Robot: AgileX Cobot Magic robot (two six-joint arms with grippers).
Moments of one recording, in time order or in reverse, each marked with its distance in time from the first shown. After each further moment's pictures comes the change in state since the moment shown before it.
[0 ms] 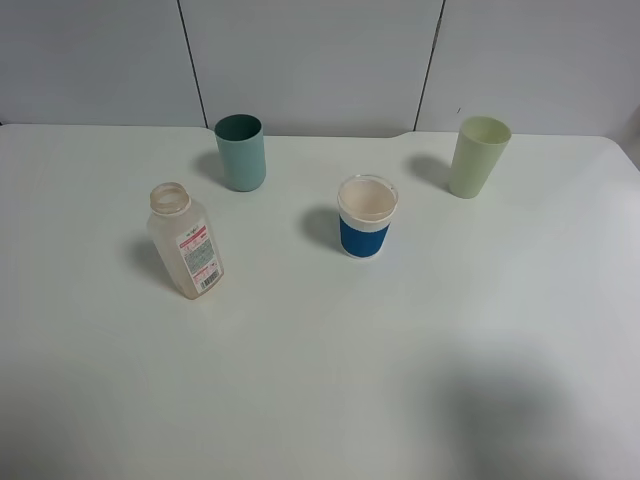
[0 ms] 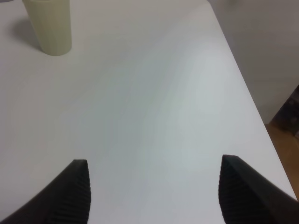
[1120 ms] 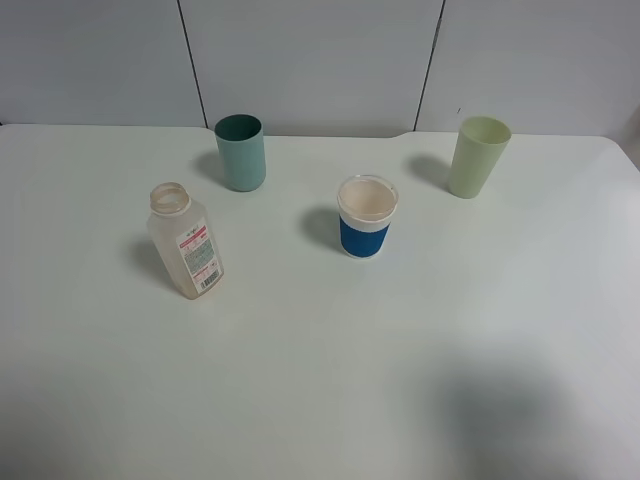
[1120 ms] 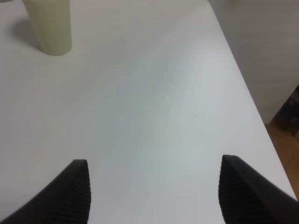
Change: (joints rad) left arm 0.059 -0.206 0.161 -0.047 0.046 0.003; right arm 0.000 0.000 0.000 0.000 0.000 0.000
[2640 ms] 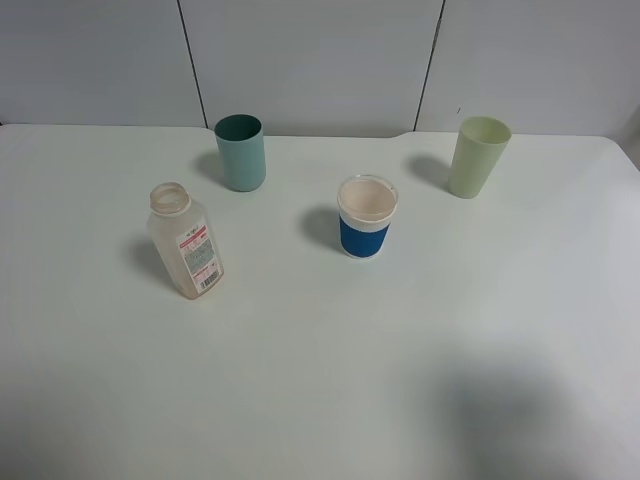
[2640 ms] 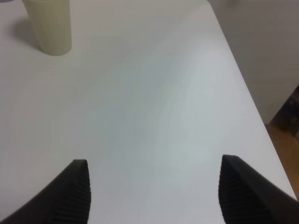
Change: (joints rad) left arm 0.073 -0.053 0.000 -0.004 0.001 0.004; right arm 0.000 0.000 0.000 0.000 0.000 0.000
